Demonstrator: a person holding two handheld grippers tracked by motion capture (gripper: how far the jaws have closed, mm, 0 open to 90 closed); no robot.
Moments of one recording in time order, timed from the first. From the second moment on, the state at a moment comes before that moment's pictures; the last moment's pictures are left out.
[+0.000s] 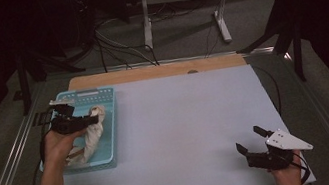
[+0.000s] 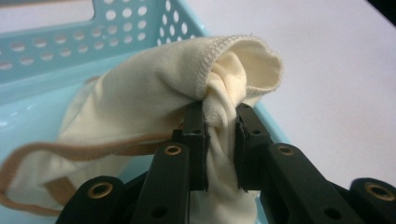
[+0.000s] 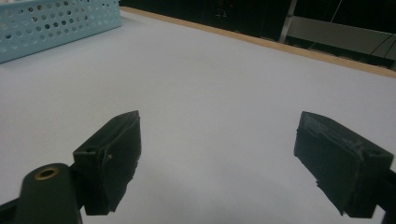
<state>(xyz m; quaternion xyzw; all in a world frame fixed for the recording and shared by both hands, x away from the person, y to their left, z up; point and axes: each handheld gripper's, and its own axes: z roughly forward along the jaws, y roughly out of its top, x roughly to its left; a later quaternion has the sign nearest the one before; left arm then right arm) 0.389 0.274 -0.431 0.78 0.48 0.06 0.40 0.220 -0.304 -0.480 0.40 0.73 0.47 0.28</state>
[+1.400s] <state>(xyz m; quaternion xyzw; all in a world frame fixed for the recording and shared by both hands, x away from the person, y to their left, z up) 0.376 0.252 -0.370 0.76 0.42 0.09 0.48 0.219 -0.304 -0.480 0.40 0.73 0.47 0.28</state>
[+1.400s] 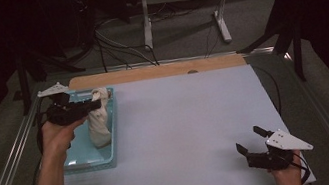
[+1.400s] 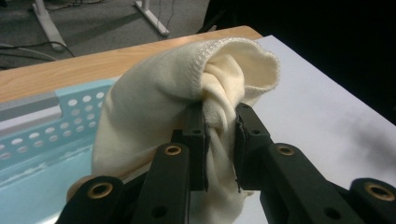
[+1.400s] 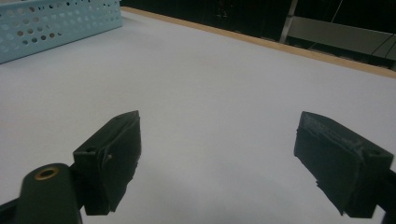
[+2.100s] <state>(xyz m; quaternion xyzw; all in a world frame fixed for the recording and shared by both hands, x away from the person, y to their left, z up) 0.382 0.221 -0.358 0.77 0.40 0.08 0.50 0.220 -0.304 -0.480 0.40 0.73 0.47 0.28</state>
